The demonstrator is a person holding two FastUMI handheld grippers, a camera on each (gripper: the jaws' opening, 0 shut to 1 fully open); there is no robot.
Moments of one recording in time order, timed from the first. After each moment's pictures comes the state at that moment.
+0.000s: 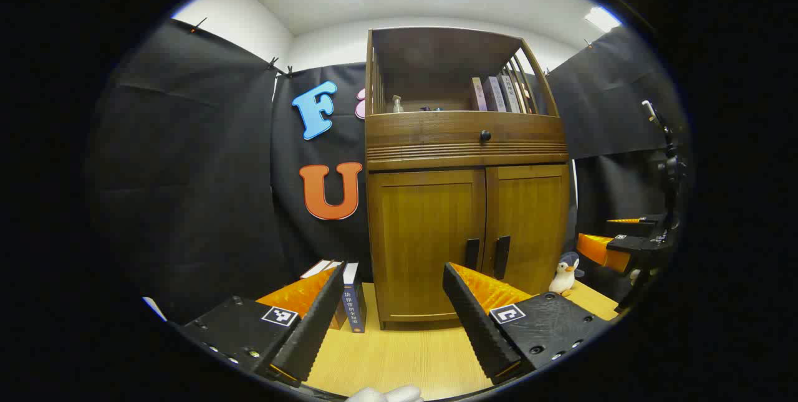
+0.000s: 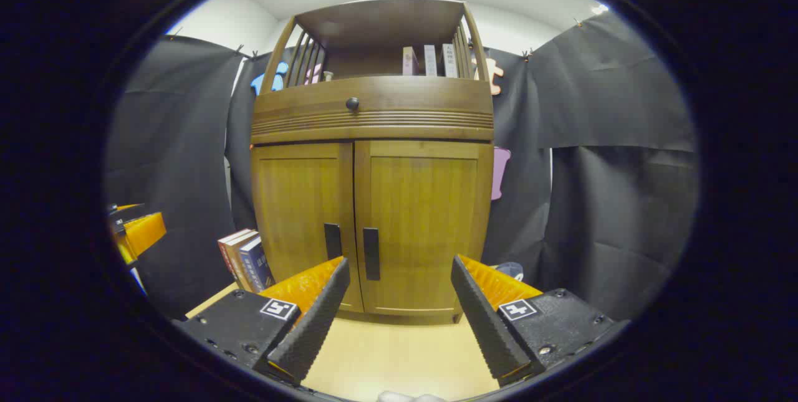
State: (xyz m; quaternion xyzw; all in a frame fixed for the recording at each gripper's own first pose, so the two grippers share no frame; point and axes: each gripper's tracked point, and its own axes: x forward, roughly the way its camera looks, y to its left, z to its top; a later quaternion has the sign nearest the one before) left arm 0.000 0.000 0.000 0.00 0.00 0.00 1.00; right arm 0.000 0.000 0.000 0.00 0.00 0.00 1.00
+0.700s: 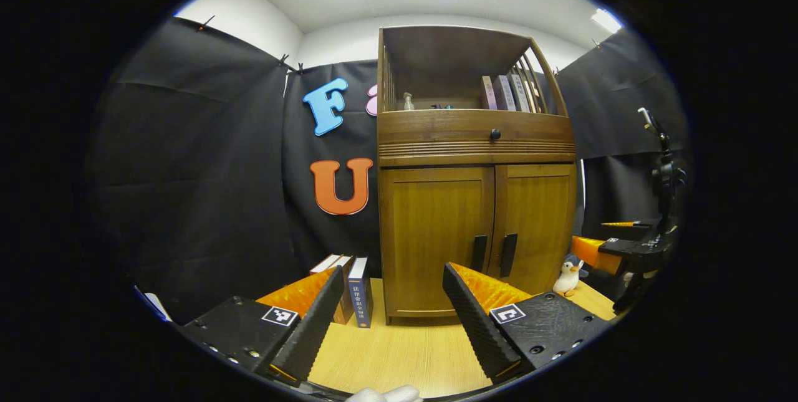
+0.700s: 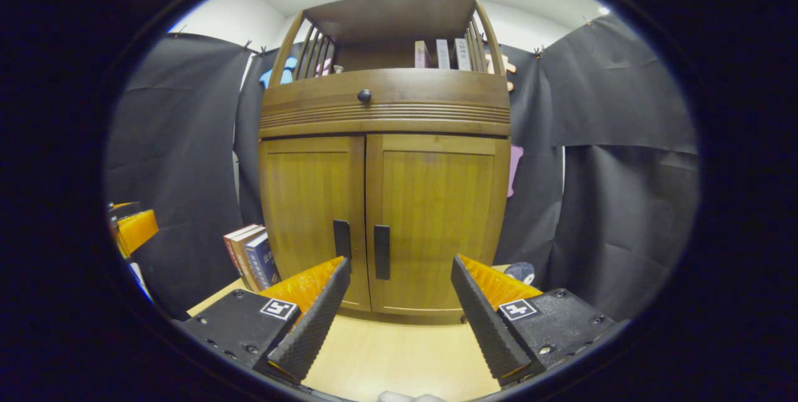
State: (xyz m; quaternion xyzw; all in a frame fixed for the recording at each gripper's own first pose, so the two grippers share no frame) left arm -0.011 0.012 -0.001 -0.01 0.00 0.02 1.00; right arm 0.020 0.012 -0.004 -0.01 0.01 0.02 1.00
